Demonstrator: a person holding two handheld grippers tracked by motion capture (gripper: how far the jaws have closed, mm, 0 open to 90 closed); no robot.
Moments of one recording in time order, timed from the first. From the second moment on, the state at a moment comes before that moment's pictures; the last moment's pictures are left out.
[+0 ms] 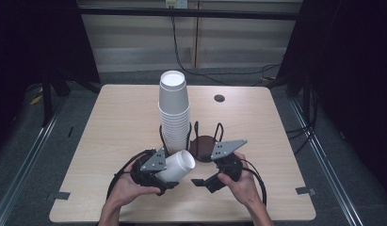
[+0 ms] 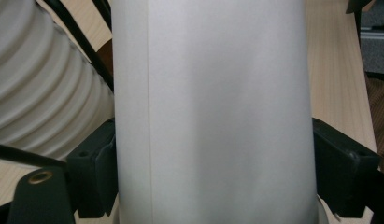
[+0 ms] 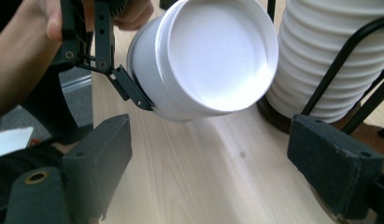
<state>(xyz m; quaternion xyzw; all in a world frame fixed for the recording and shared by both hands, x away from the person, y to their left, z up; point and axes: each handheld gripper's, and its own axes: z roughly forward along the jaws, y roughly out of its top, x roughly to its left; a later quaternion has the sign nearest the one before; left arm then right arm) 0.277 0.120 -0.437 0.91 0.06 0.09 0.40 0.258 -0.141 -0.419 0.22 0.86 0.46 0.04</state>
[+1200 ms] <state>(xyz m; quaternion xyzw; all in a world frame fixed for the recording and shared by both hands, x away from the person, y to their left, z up) 0.275 0.098 -0.440 0.95 0.01 0.09 0.30 0.273 -0.131 -0.430 0.19 0.91 0.37 0.01</state>
